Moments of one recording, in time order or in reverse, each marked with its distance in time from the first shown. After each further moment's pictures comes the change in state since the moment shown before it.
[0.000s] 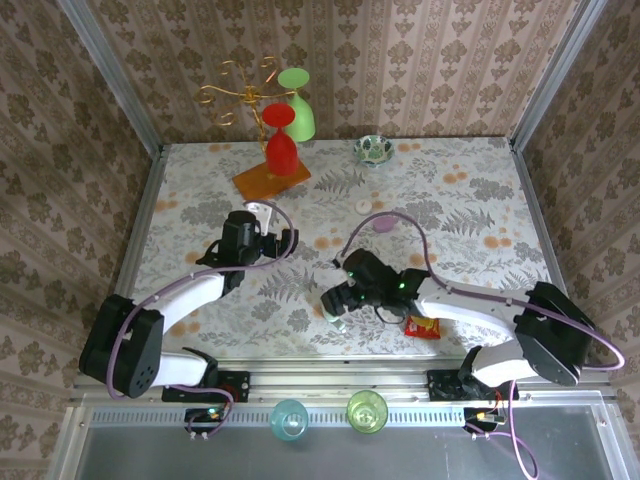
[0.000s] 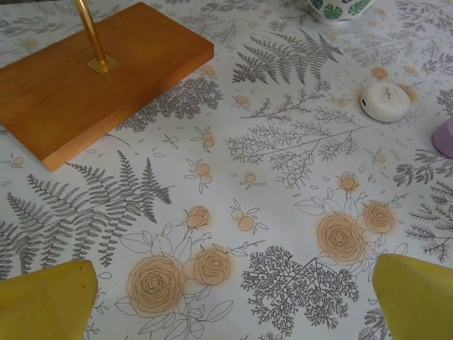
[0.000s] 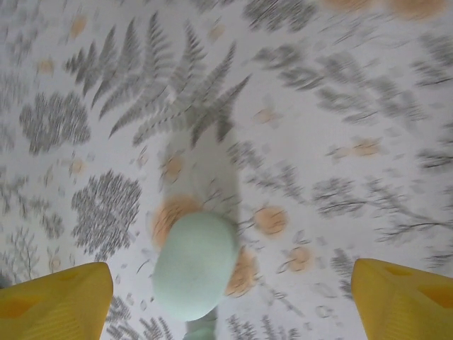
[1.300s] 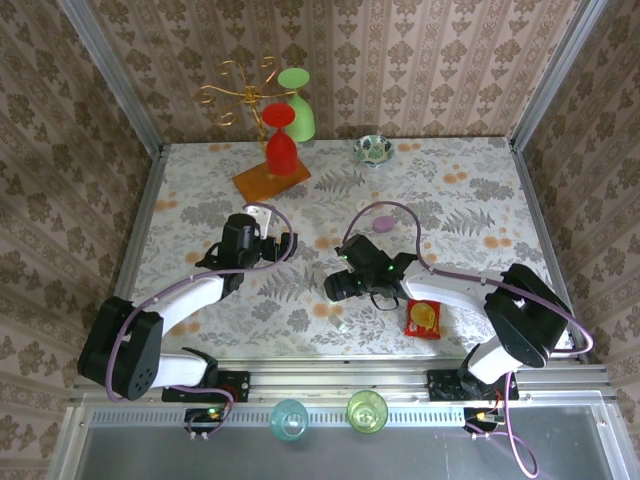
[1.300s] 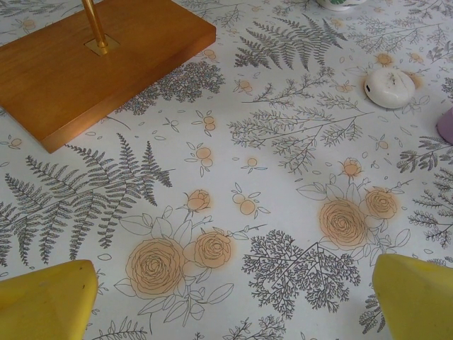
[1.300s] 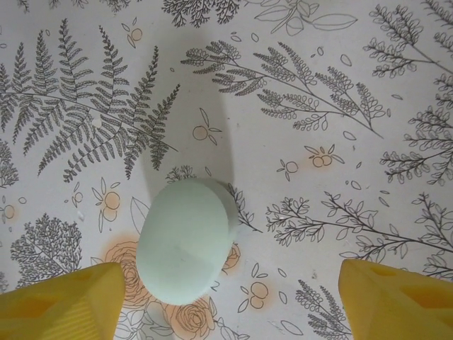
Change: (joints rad) left arm 0.000 -0.010 -0.022 -0.014 -0.001 -0.011; right arm -0.116 0.142 0.098 -0.046 -0.048 0.061
